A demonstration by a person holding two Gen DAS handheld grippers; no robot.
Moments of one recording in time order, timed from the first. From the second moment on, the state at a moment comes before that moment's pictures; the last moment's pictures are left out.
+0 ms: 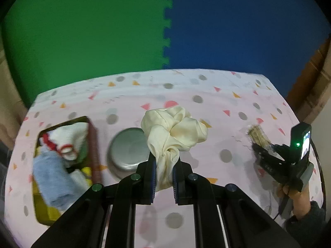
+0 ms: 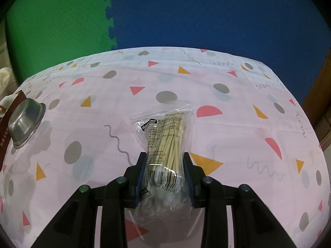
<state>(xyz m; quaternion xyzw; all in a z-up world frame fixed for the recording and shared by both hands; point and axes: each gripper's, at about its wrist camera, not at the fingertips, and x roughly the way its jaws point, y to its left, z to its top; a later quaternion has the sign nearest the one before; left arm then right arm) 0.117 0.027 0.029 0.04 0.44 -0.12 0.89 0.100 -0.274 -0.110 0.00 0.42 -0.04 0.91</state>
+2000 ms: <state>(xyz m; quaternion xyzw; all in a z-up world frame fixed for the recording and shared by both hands) 0.146 0.251 -0.045 -0.02 0.50 0.13 0.86 0.099 -0.272 -0.109 -0.01 0.42 -0.04 0.91</state>
